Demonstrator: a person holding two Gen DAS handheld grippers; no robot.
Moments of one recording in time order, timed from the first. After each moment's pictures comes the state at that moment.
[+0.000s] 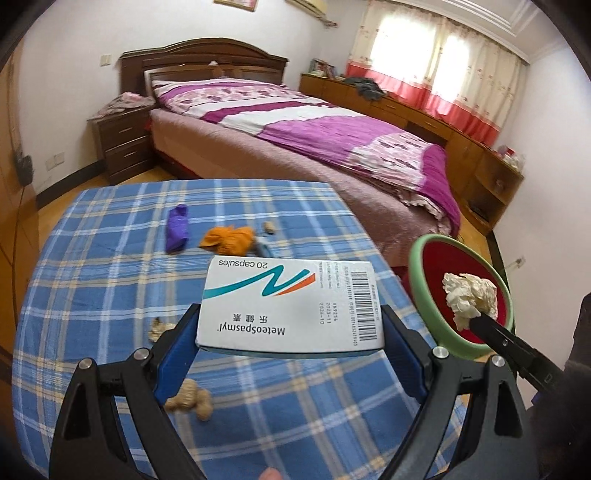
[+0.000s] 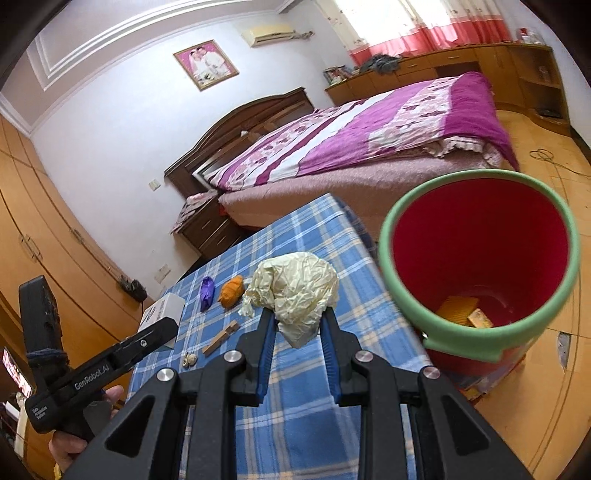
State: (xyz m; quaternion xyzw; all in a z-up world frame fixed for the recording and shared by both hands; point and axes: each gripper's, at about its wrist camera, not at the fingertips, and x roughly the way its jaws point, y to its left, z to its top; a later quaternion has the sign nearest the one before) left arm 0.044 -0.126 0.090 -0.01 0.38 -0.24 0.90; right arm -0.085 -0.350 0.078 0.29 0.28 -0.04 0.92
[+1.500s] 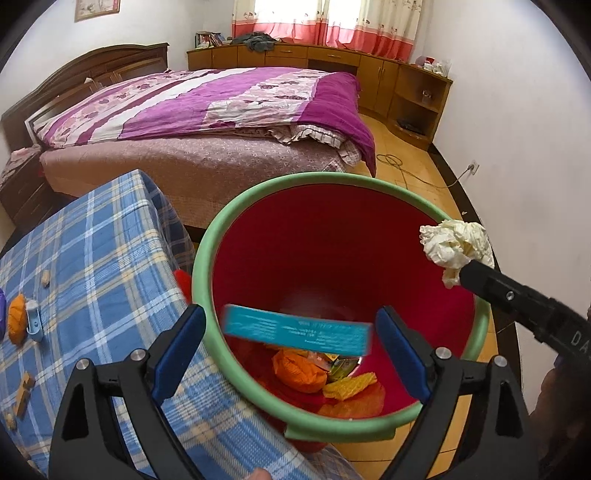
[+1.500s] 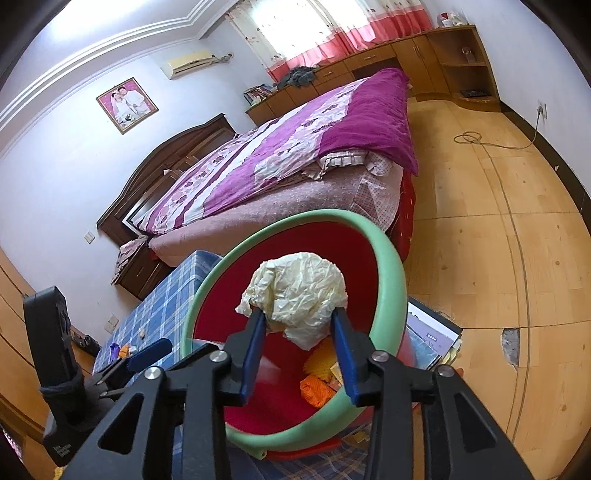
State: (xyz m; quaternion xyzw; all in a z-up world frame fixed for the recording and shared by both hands) left arm 0.033 -0.393 0.029 0.13 0.40 -0.37 0.83; right arm -0.123 -0.546 0.041 0.33 0.27 -0.16 0.89
